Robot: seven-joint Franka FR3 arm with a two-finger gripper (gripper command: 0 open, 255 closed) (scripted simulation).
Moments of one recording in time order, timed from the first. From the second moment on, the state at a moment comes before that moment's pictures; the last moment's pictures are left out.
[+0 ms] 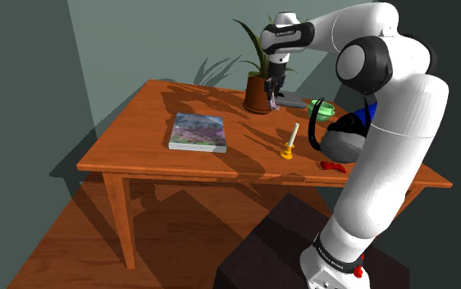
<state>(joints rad) -0.16 0.17 -0.41 -1.60 -0.09 1.81 -0.50</state>
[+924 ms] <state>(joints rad) -0.21 -0.04 -0.46 -1.78 -0.17 1.81 -0.59</state>
